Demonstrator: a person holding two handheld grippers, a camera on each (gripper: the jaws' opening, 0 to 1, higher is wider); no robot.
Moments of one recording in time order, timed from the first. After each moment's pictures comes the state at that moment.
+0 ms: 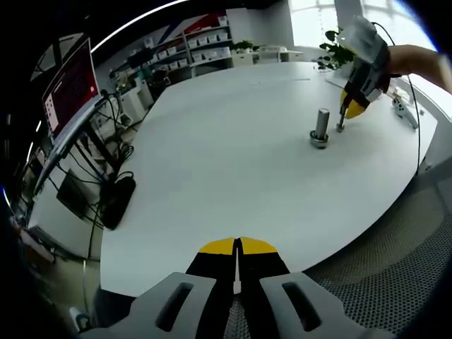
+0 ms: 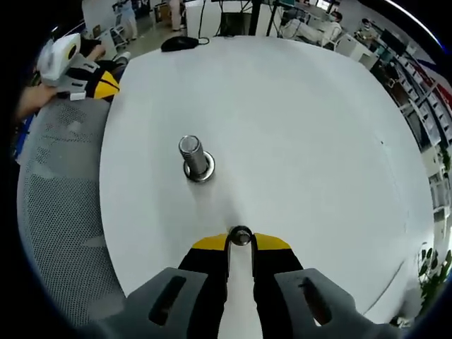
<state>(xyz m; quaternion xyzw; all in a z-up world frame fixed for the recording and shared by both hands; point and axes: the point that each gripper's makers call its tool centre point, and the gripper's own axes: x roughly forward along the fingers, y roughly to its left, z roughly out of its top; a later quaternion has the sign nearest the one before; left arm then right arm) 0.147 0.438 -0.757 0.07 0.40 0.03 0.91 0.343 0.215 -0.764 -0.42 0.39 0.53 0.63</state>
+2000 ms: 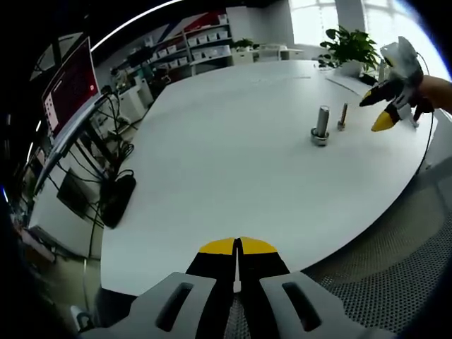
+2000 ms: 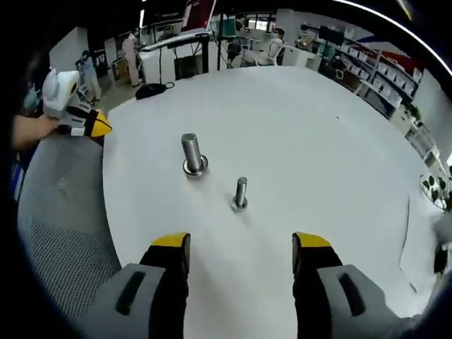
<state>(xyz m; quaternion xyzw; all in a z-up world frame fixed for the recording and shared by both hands) 0.145 0.439 -0.758 0.07 0.41 0.03 0.91 0.317 0.162 -0.744 -0.23 0.34 0.46 0.79</state>
